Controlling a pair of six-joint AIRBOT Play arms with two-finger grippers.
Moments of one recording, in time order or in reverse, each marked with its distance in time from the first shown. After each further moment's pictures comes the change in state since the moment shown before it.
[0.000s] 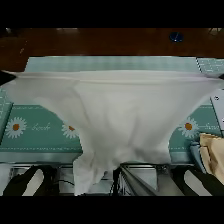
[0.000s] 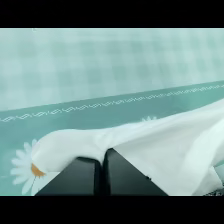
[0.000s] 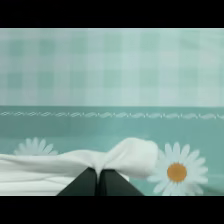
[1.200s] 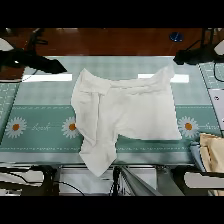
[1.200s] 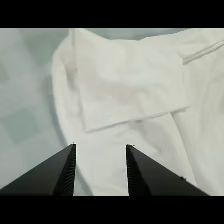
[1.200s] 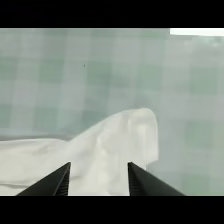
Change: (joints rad) left arm -0.157 -0.792 0.214 0.022 0.294 0.439; right arm 0.169 -0.497 -0.005 0.008 -0.708 -0.133
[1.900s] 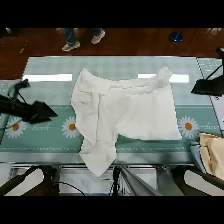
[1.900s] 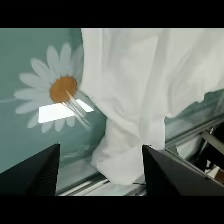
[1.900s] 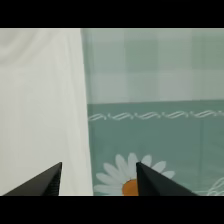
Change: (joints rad) left arm 0.214 0.467 -0.793 -0.028 -0.258 -0.233; right arm -0.186 0.248 -0.312 -0.117 0.419 0.034
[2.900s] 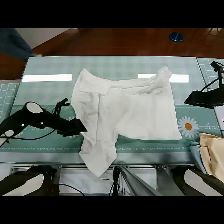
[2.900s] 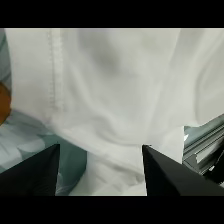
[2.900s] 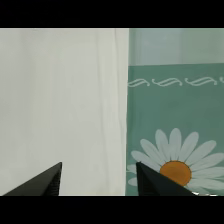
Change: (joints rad) left arm -0.443 -0.096 -0.255 -0.115 0.404 -0.087; right arm -0.045 0.098 -0.169 0.144 -0.001 -0.073
